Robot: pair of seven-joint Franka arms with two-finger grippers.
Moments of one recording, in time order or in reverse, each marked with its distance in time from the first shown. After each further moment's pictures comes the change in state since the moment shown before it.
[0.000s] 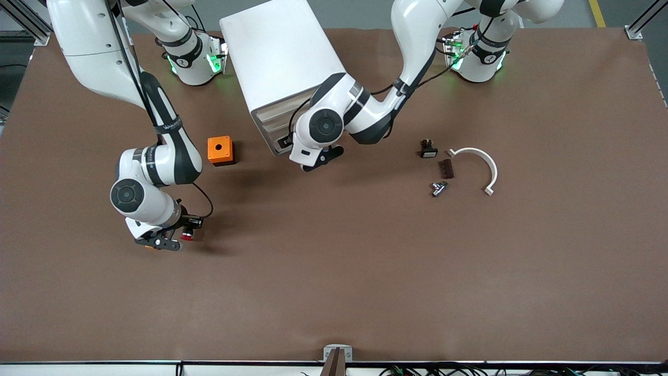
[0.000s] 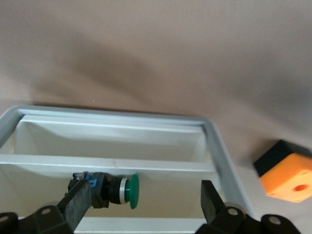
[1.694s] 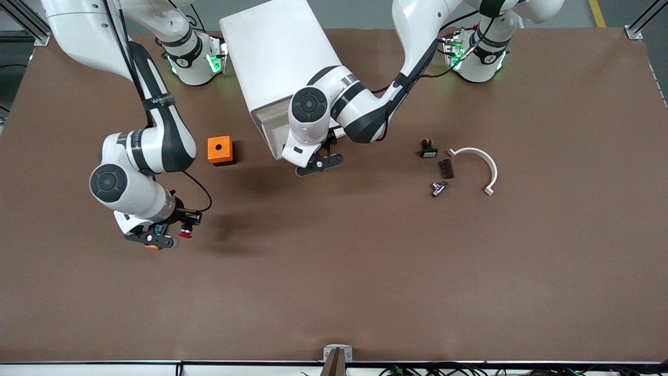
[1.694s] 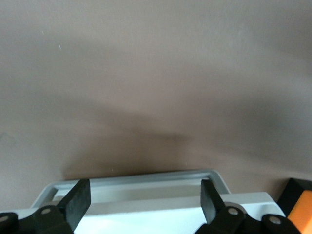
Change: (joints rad) left arm -0.031 0.009 -0.009 0.066 0.339 -0.007 0.026; right arm 0.037 -0.109 0.003 0.044 0.039 -0.144 0.019
